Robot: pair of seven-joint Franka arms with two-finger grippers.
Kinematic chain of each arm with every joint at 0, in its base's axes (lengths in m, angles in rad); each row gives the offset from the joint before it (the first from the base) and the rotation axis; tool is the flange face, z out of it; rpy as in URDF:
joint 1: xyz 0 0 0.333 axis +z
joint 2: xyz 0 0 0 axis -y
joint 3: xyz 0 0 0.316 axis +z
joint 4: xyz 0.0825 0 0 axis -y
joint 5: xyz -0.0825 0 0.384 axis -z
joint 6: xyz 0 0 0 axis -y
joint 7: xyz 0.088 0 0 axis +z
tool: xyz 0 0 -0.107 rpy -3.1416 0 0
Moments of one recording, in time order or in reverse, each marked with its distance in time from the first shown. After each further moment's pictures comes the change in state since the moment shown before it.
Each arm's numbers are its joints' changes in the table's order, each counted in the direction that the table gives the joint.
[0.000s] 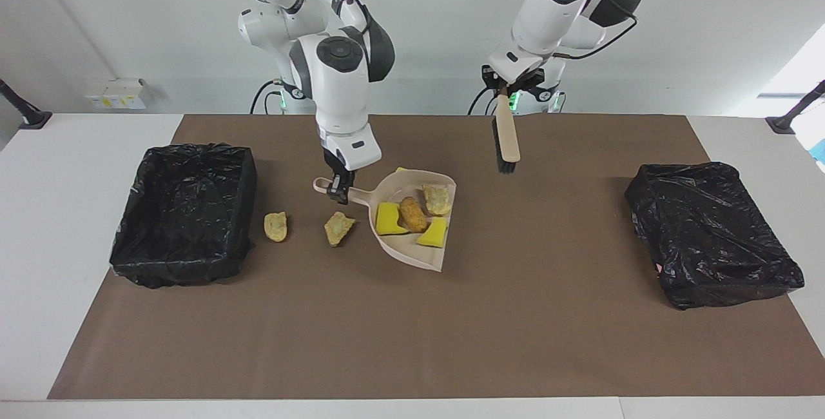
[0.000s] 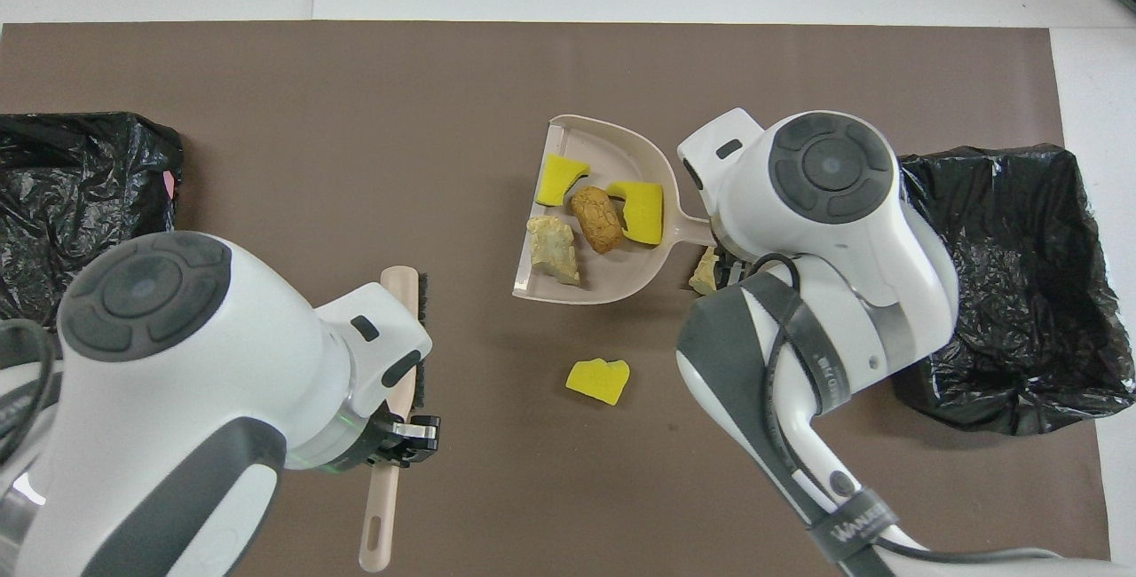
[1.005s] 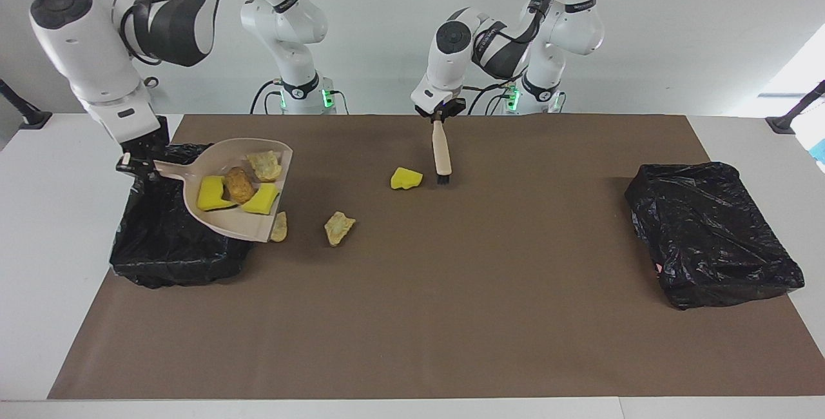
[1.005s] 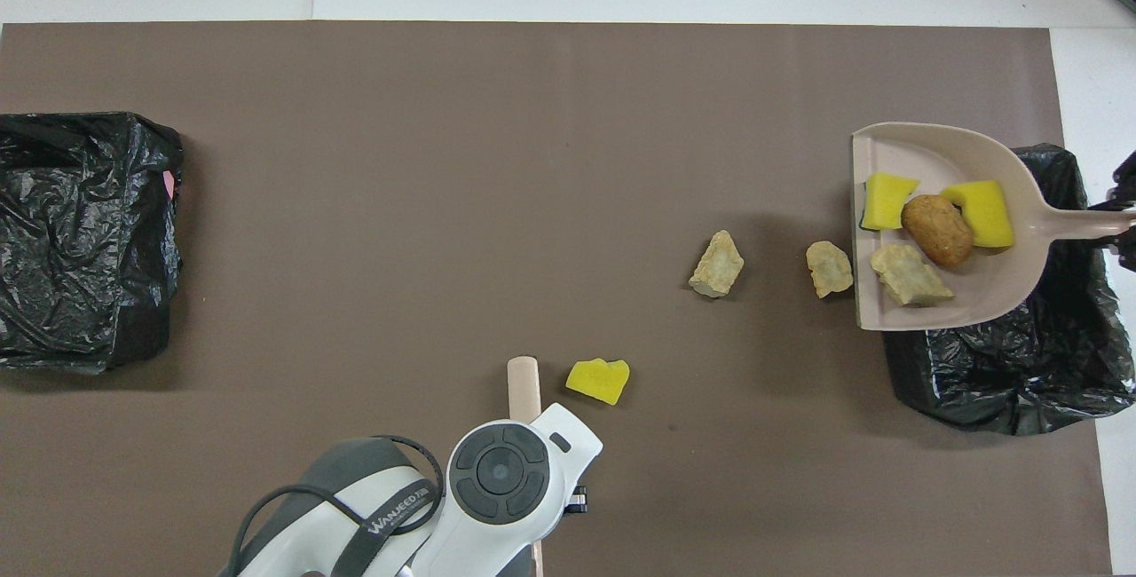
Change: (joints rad) left arm -0.334 -0.118 -0.003 -0.325 0.028 0.488 0.269; right arm -0.575 0.112 -0.016 0.025 0.007 -0.105 0.758
